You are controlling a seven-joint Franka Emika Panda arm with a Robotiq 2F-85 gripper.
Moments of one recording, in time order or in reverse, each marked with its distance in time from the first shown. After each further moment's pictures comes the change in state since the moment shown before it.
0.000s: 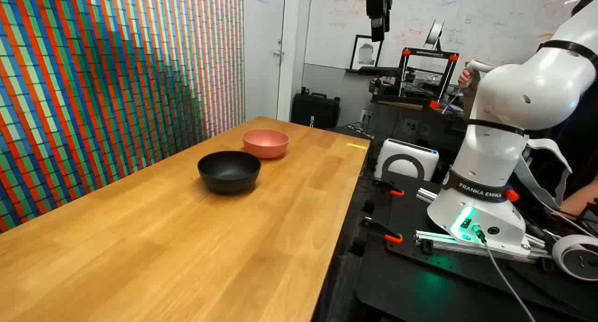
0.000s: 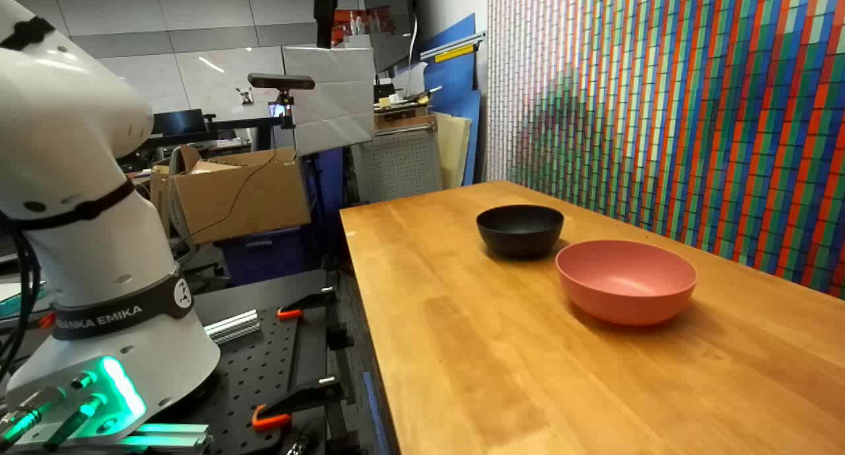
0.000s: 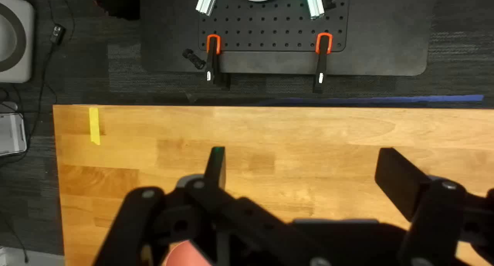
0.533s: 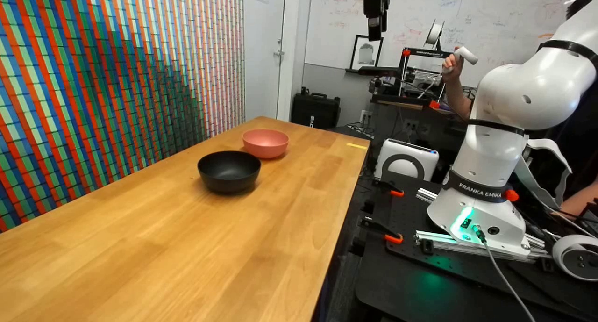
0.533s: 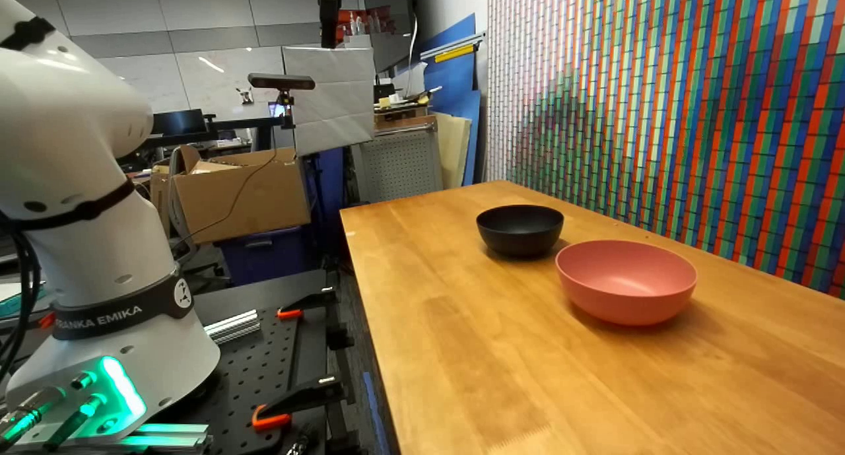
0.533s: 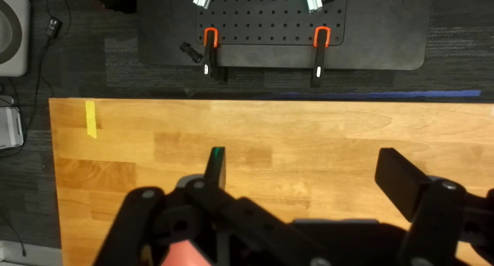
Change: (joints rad) arm 0.006 0.007 -0.001 0.003 0.000 0.026 0.000
